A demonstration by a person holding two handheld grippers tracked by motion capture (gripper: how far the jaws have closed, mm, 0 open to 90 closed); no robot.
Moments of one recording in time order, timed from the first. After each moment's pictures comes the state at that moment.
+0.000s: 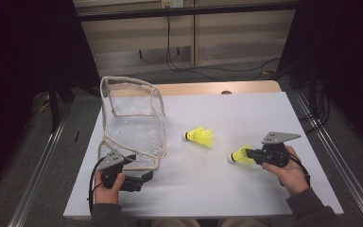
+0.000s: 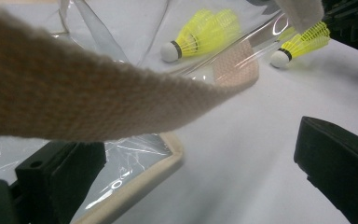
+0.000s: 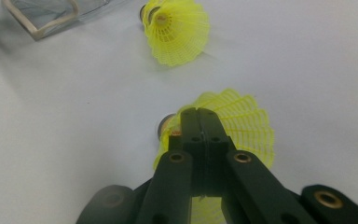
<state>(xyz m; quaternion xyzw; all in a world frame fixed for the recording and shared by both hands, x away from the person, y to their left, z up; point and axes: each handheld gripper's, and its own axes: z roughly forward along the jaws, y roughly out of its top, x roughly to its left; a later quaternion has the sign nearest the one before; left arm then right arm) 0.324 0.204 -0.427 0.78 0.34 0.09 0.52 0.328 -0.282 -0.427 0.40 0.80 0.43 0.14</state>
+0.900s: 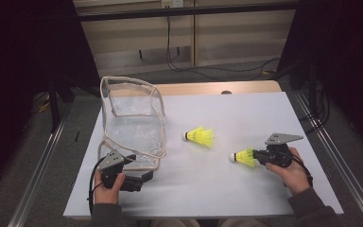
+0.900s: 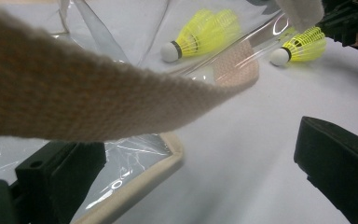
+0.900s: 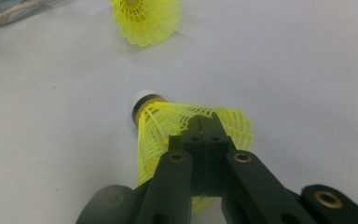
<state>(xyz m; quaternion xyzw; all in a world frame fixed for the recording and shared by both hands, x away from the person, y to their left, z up) 0.324 0.204 -0.427 0.78 0.34 0.09 0.52 0.331 -0.296 -0.442 0.42 0.79 0.42 0.15</state>
